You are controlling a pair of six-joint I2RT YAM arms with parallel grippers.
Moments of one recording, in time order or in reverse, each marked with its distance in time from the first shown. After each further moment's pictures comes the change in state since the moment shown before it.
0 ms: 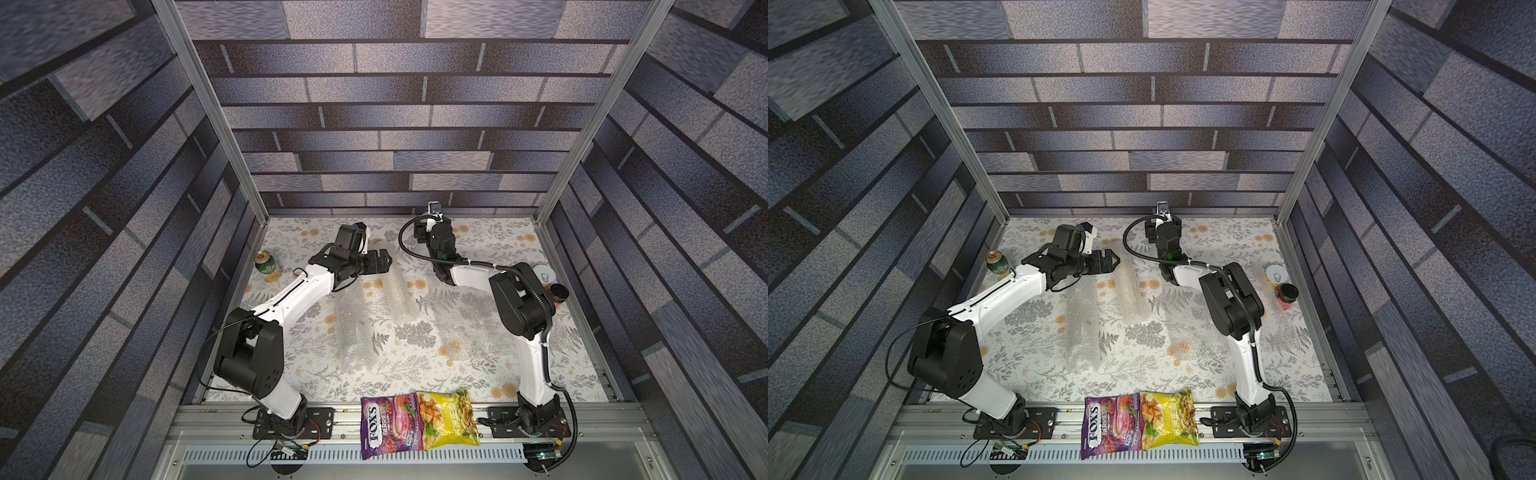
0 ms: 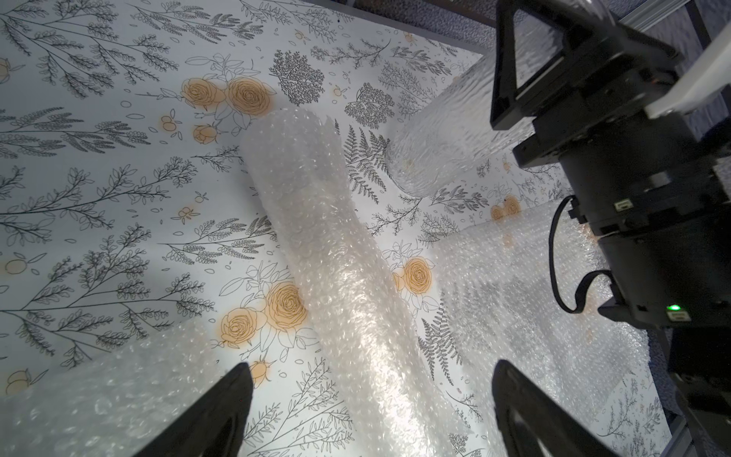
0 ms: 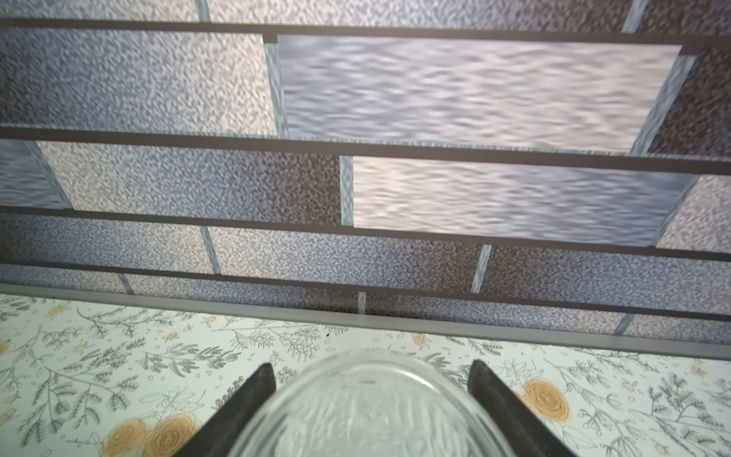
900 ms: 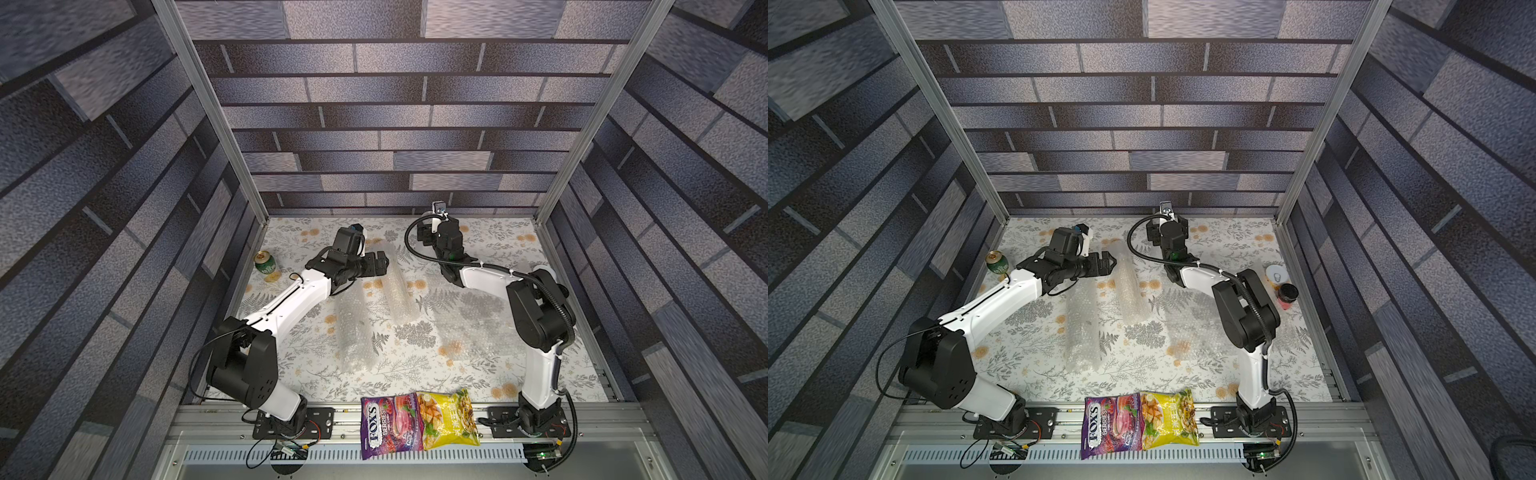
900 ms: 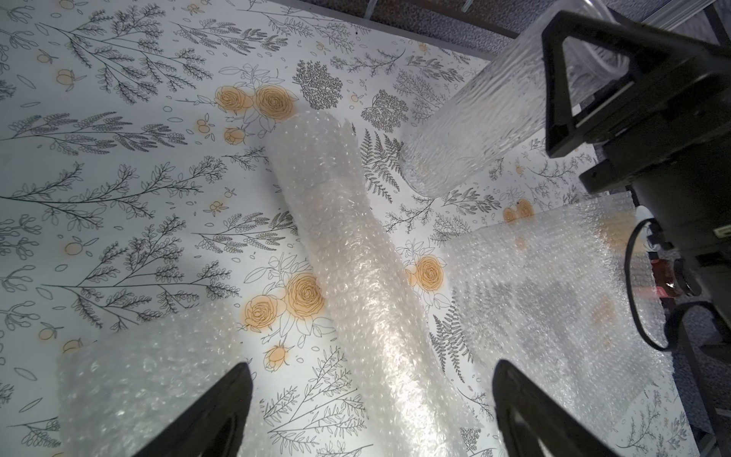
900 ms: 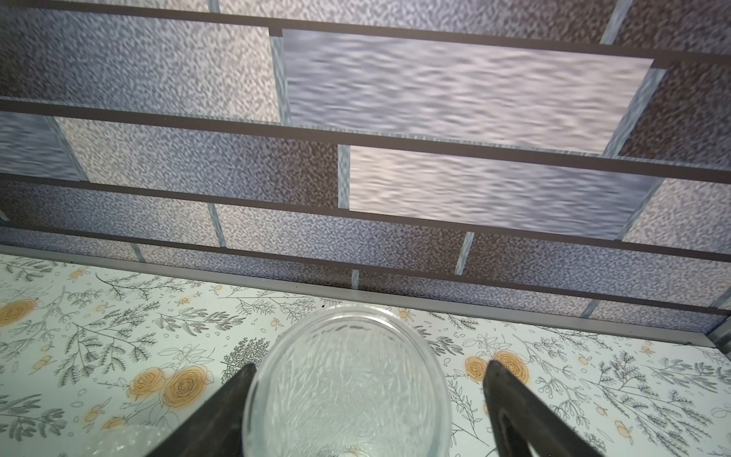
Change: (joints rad) left arm -0.007 -0.067 -0.045 -0.018 -0.069 -0.002; right arm 0.000 -0.170 -0.095 -0.148 -0.024 -0.003
